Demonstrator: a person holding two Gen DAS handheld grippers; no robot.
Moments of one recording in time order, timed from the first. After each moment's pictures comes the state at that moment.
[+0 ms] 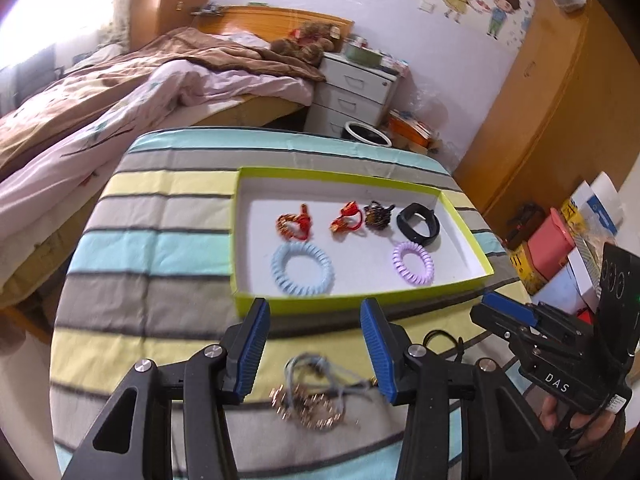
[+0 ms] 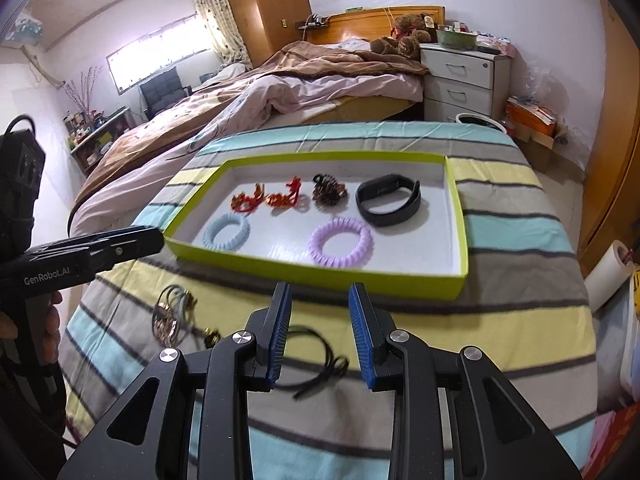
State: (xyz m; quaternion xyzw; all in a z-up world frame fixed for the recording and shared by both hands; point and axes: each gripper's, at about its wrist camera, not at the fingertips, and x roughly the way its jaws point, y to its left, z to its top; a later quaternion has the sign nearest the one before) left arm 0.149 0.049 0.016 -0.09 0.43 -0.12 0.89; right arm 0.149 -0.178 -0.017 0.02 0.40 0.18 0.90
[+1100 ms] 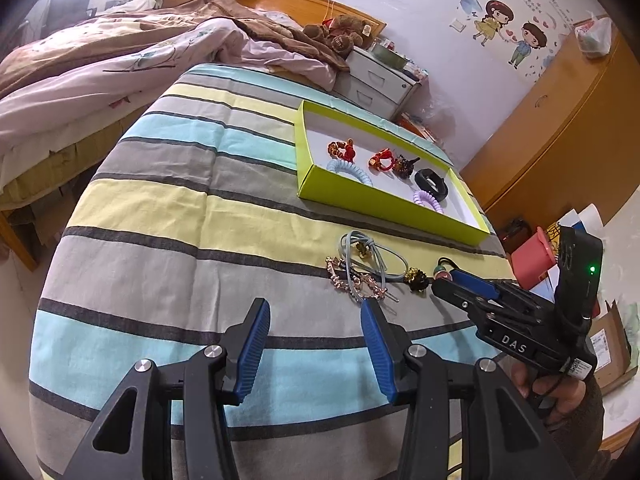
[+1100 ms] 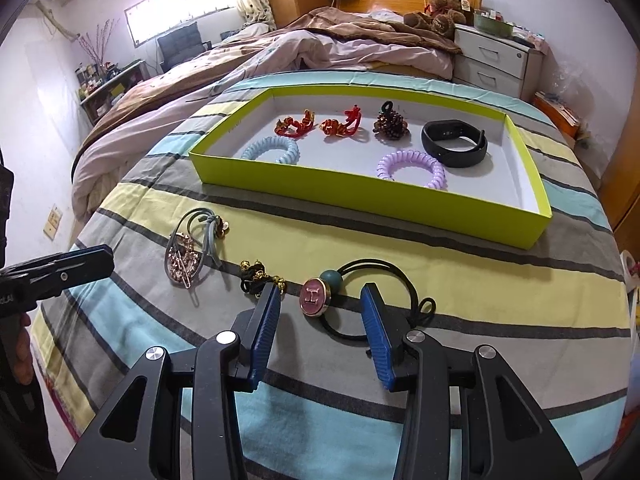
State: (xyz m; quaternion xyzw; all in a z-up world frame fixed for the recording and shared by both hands) left arm 0.073 0.107 -0.027 -0.18 0.44 -0.12 0.87; right arm 0.128 -0.127 -0.055 -0.04 0.44 0.20 0.87
